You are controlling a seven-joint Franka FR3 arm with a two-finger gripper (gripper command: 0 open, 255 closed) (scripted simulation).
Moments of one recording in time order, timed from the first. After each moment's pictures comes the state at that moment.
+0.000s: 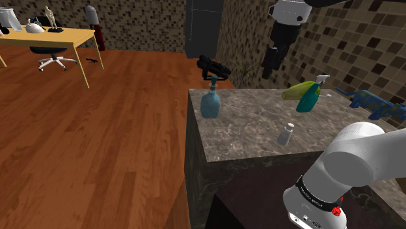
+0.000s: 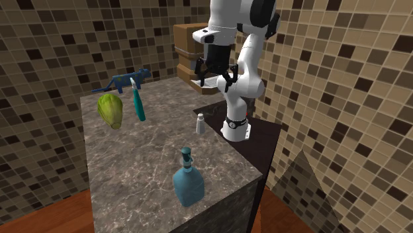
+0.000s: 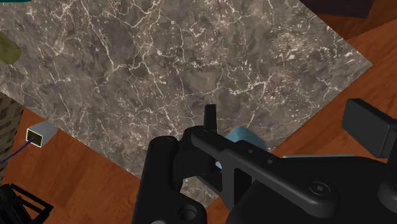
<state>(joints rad) -0.02 -0.78 0.07 -2.34 -0.05 1.59 -0.14</state>
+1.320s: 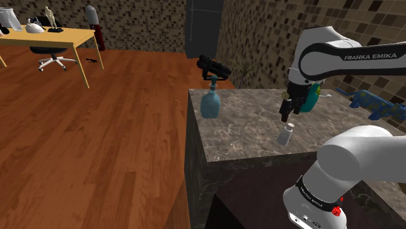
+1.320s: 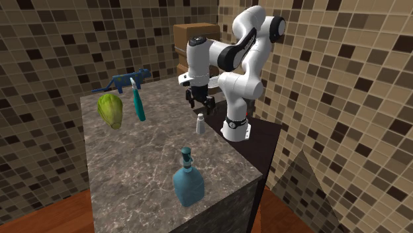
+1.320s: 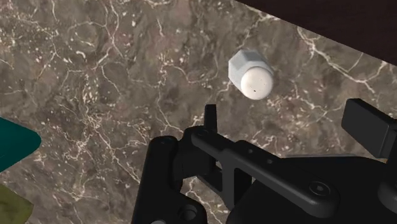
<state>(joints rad) -0.23 -0.92 -0.13 -2.85 -0.22 1.81 -0.16</state>
